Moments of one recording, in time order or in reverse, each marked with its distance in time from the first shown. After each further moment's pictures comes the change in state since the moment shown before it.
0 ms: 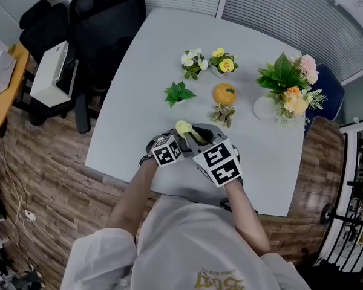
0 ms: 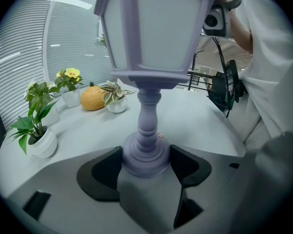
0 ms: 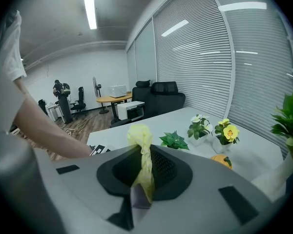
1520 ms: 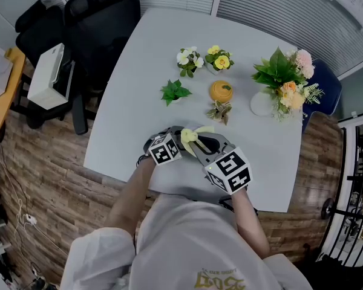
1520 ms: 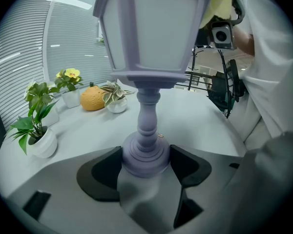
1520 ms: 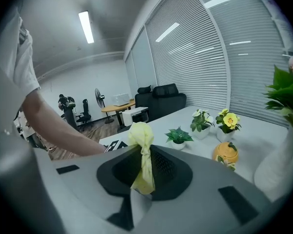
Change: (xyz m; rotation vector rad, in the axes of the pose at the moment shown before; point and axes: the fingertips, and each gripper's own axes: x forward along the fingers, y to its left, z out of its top) left arm -0.001 -0.001 0.000 0.001 -0.003 0.001; right arm -0.030 0.010 -0.022 0.093 -0.079 0.077
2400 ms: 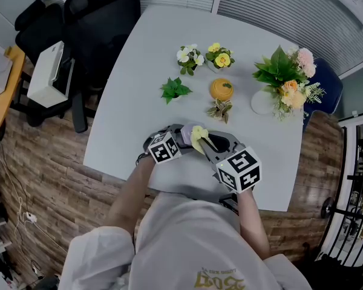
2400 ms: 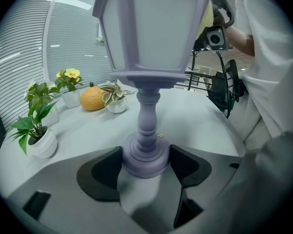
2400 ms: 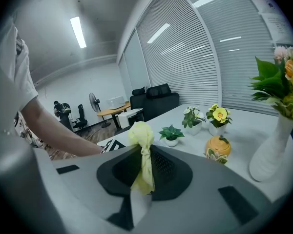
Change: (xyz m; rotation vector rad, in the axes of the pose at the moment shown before) left arm 0.000 0.001 0.000 0.002 -0.004 0.001; right arm -0.018 -0.022 -0.008 0.082 -0.012 -0.030
